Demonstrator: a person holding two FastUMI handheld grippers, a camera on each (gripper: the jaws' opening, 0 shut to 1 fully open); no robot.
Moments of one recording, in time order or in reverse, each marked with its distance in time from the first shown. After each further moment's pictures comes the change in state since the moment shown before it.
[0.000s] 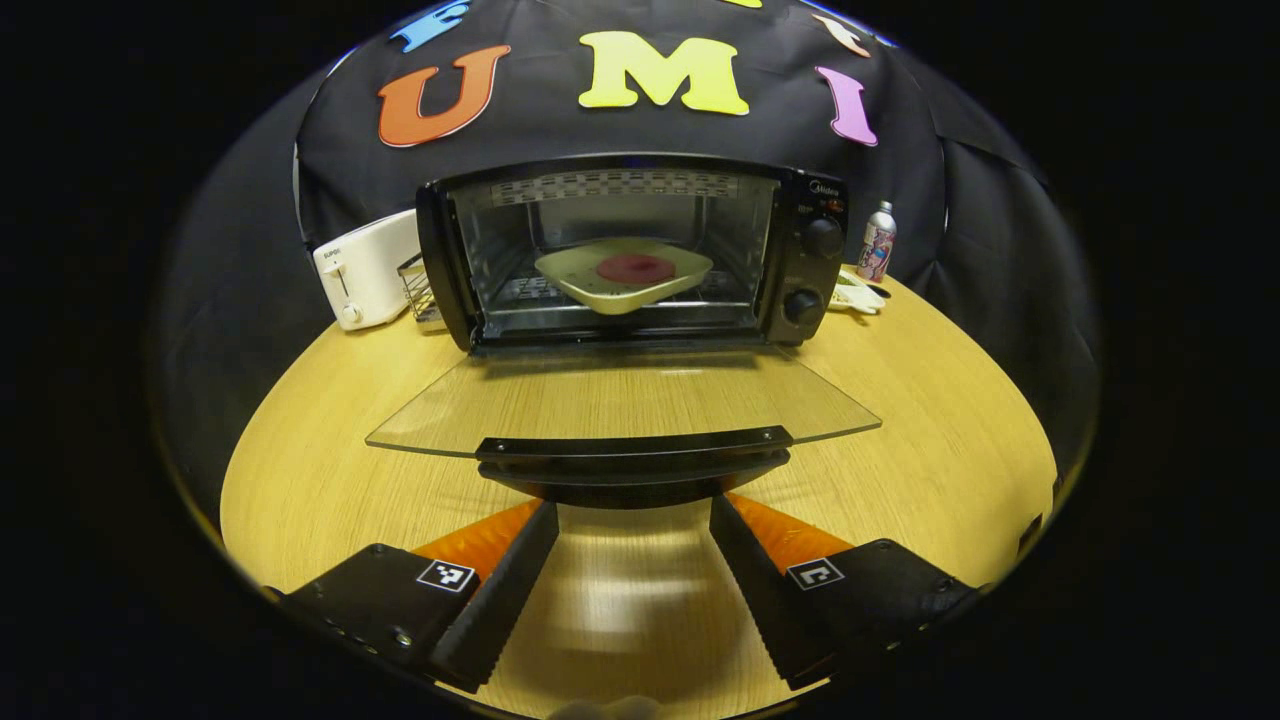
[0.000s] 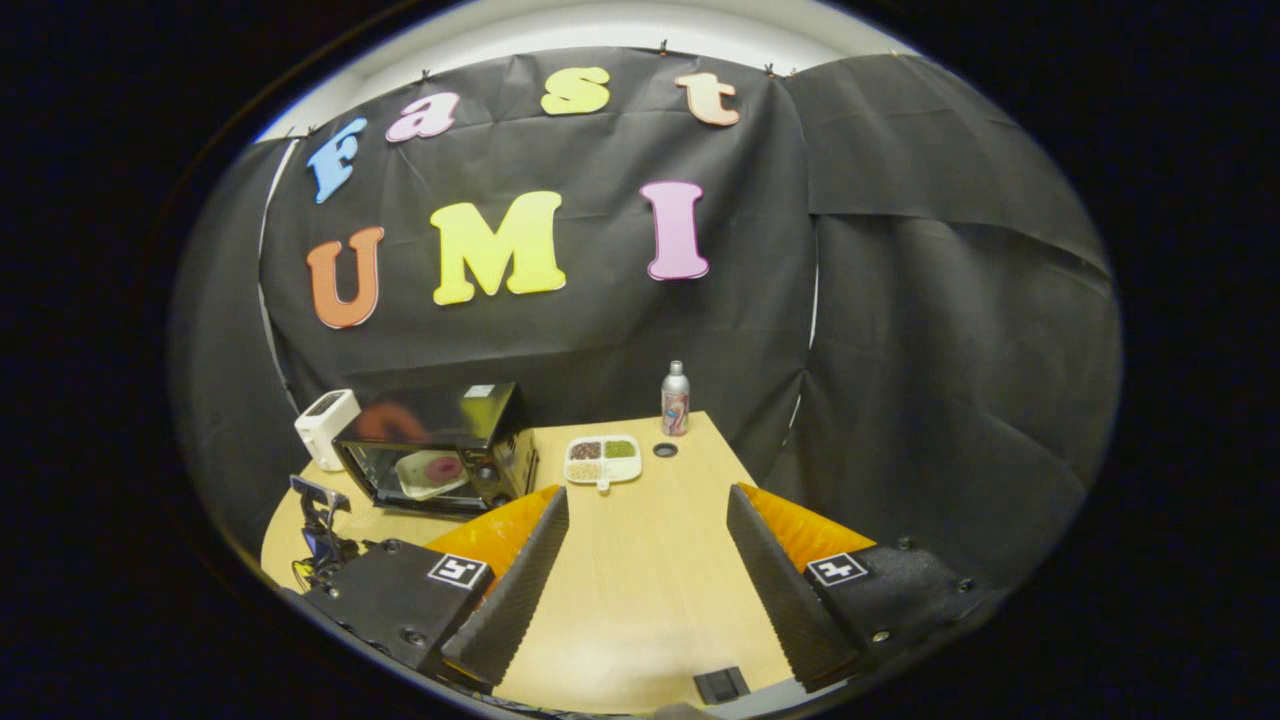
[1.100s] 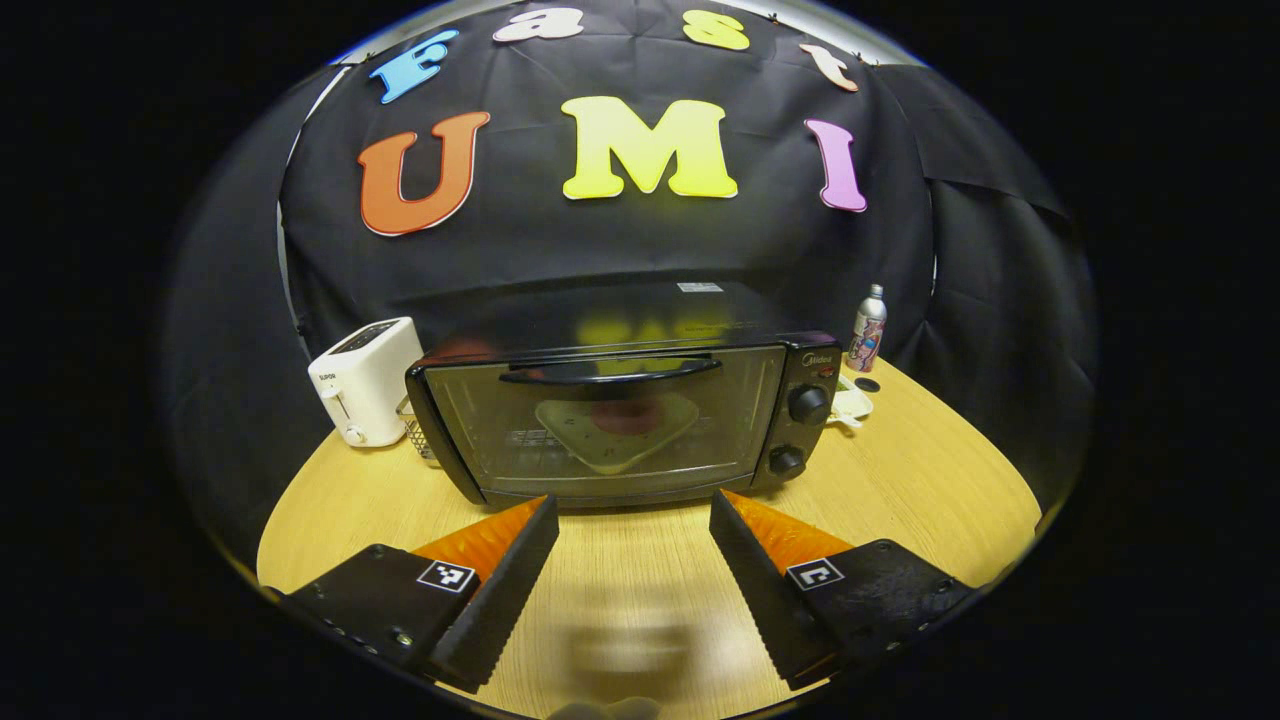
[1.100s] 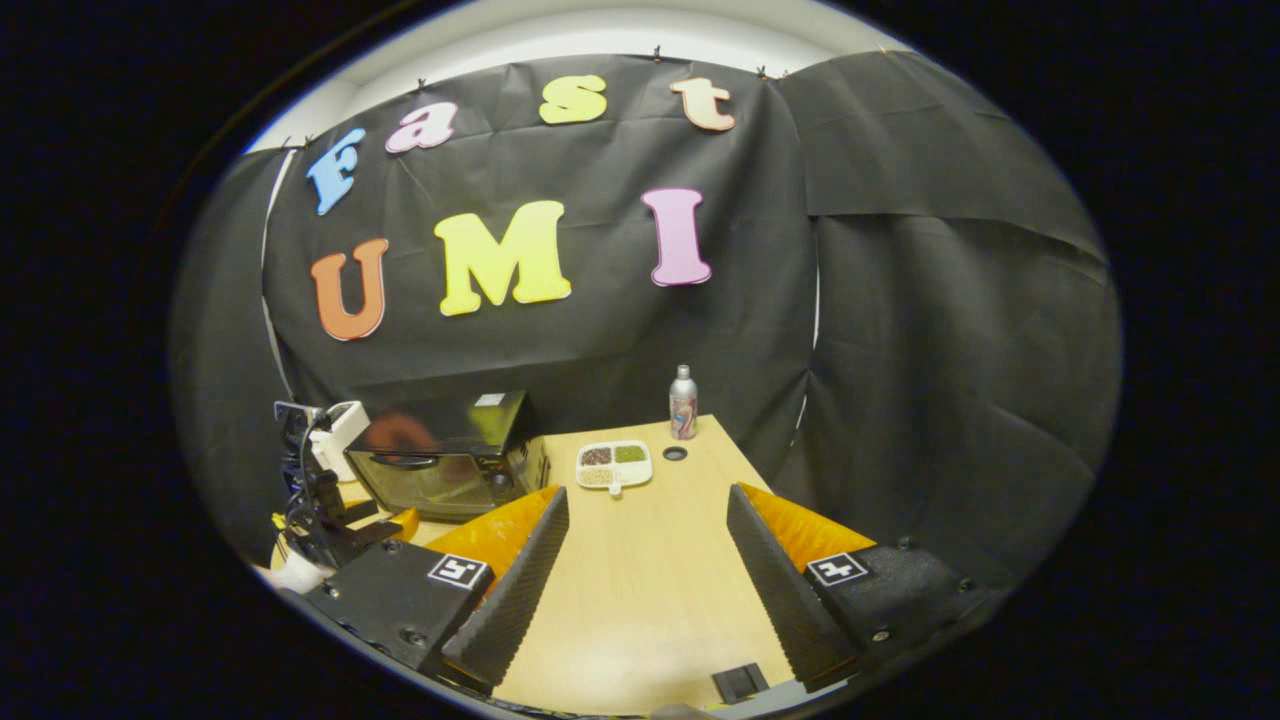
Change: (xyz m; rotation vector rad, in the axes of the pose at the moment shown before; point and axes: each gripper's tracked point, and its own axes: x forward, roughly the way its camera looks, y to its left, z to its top) left arm -0.012 -0.002 0.121 0.045 -0.208 -0.021; right arm -0.011 0.015 -0.001 0.014 -0.031 0.019
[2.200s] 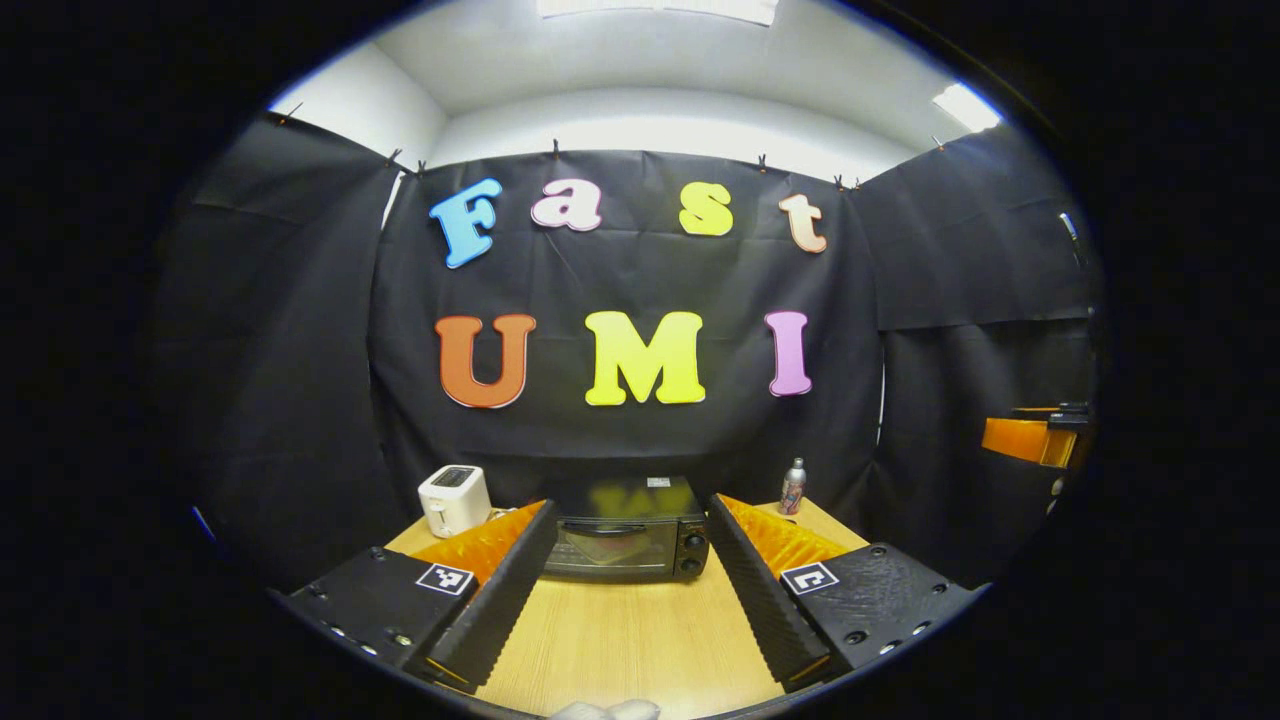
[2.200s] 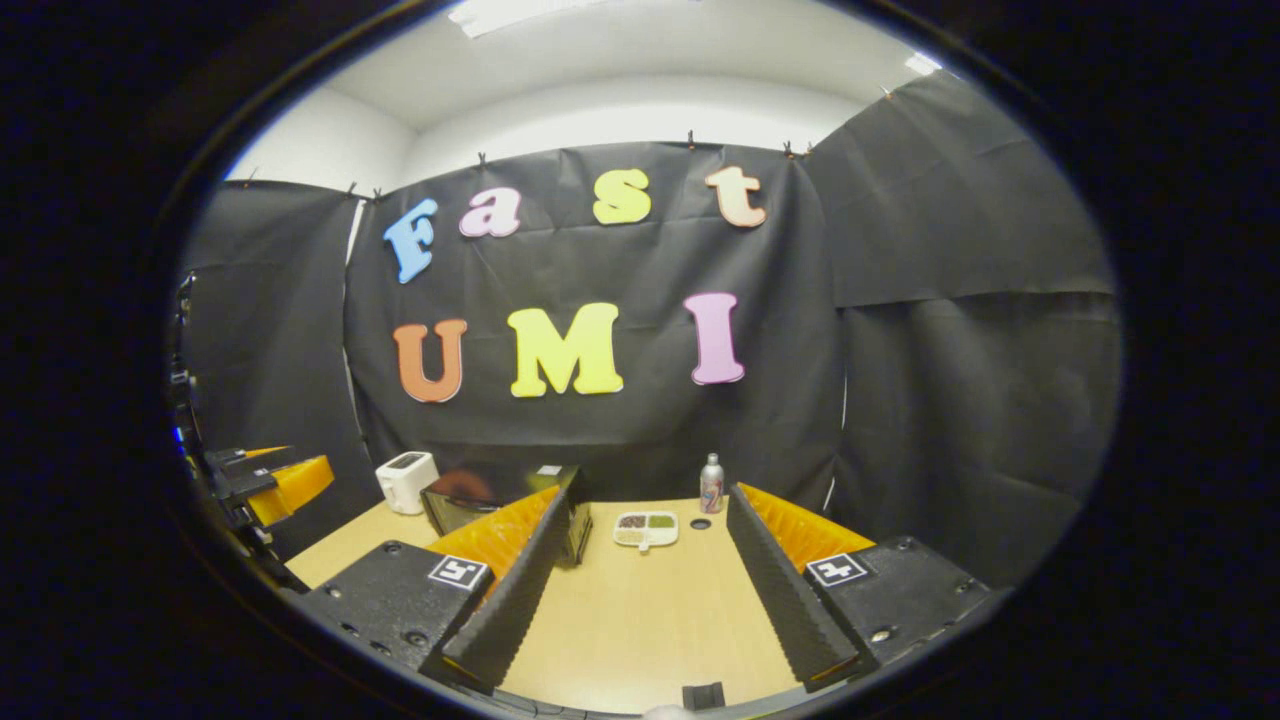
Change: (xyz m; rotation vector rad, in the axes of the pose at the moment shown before) left arm -0.324 -0.047 0.139 -0.026 -0.455 0.104; right arm -0.138 -0.041 0.064 -0.052 -0.272 0.184
